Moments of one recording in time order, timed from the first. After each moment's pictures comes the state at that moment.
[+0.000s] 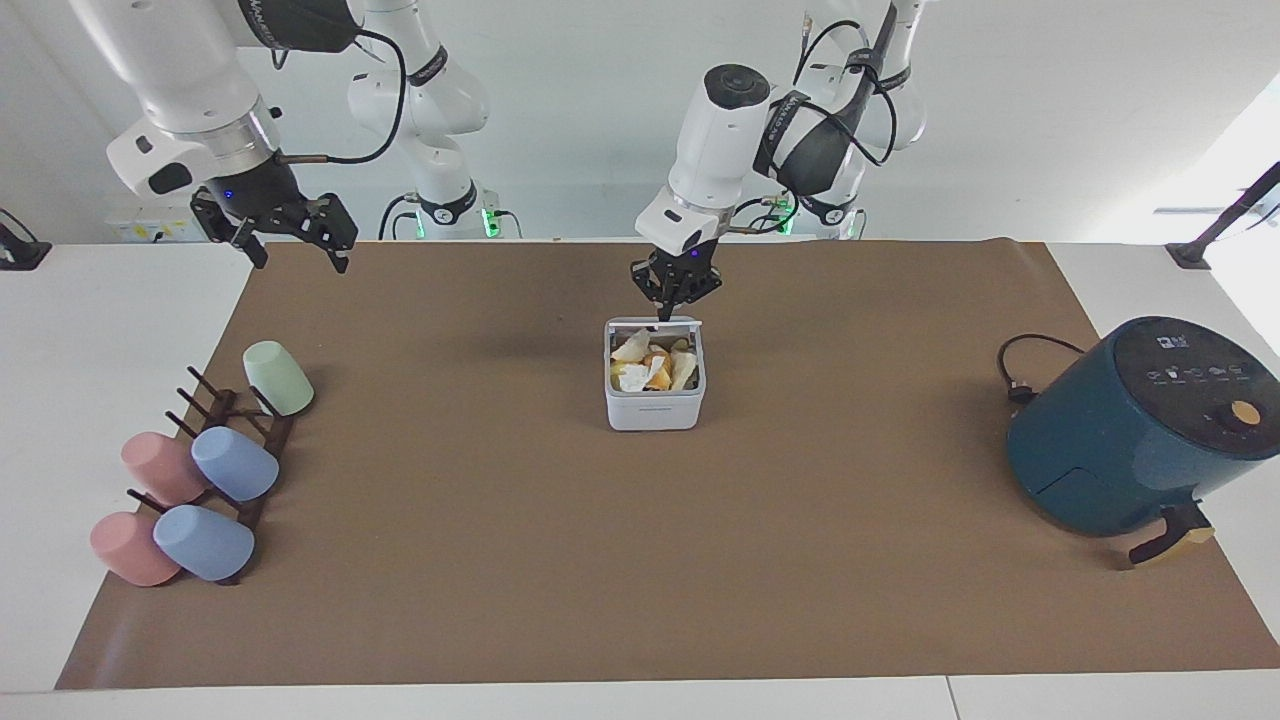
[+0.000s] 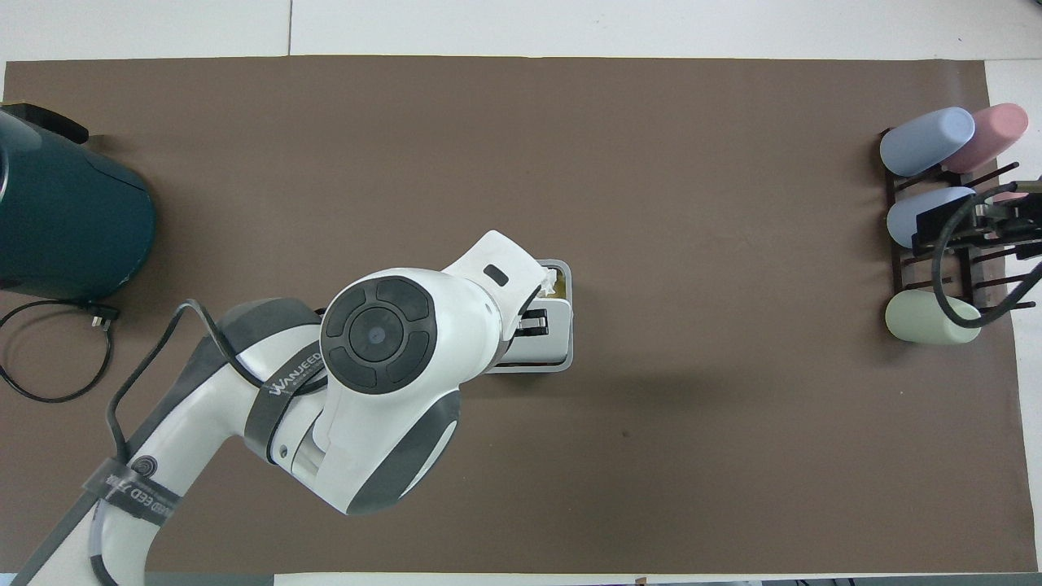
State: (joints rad) left arm -0.70 0.08 -0.04 -1.90 -0.12 2.17 -0.67; right arm -0.05 0.01 0.06 -1.52 -0.04 1.48 0.07
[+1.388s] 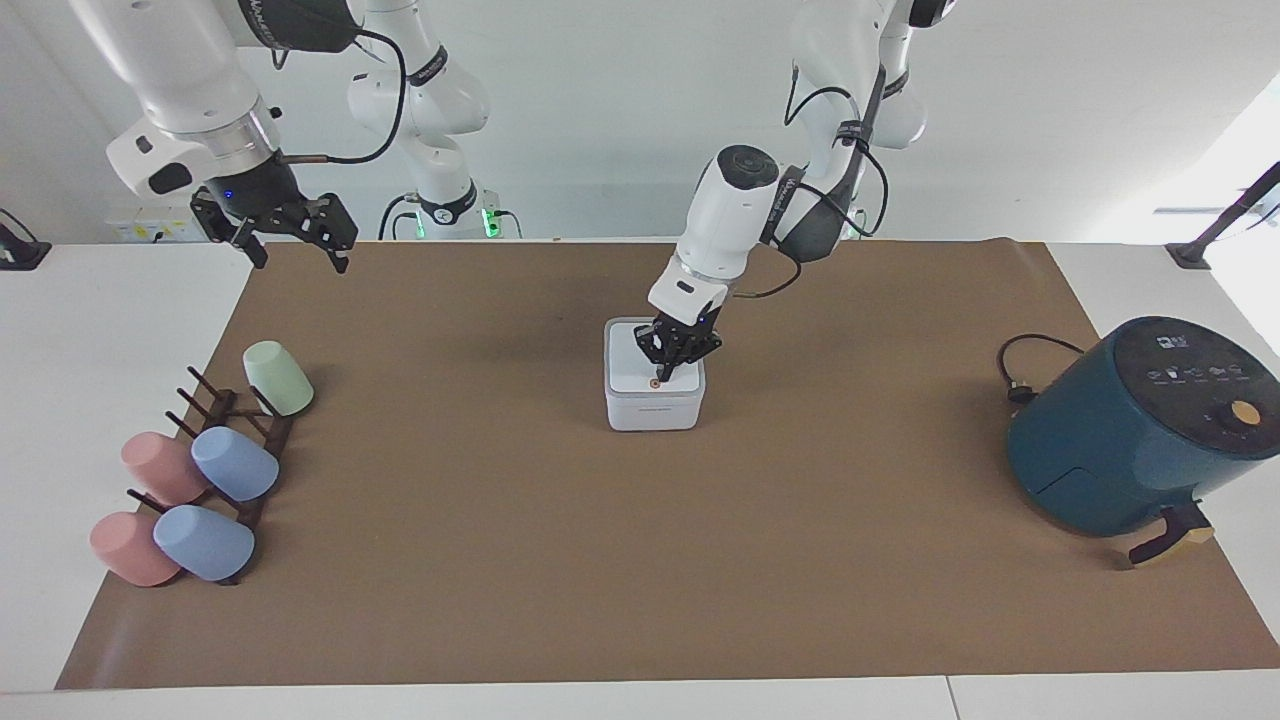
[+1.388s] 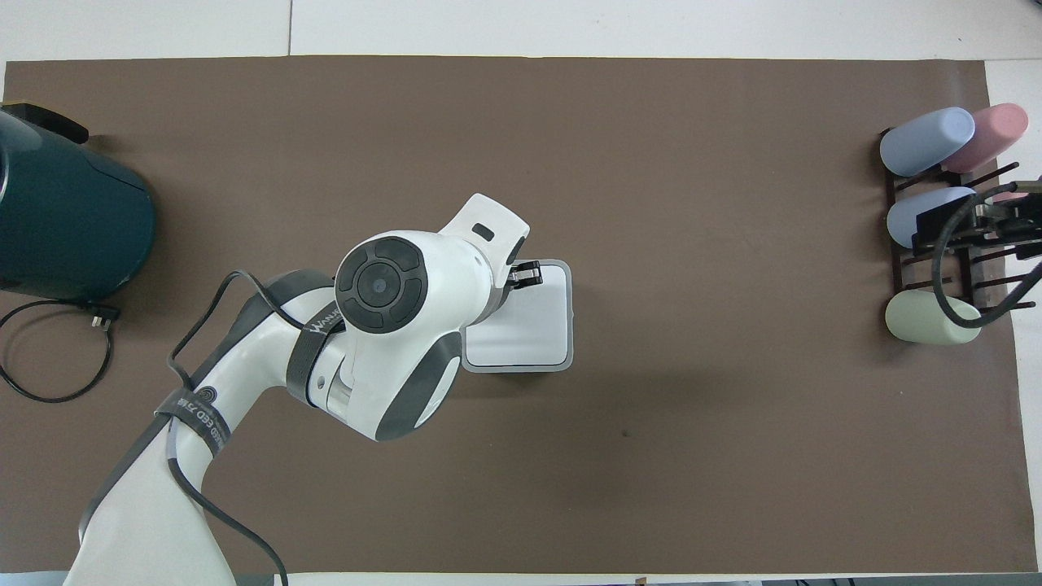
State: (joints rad) left arm -0.65 0.22 -0.04 -1.90 -0.15 2.37 -0.68; right arm -0.05 0.01 0.06 -1.52 -0.04 1.48 0.07
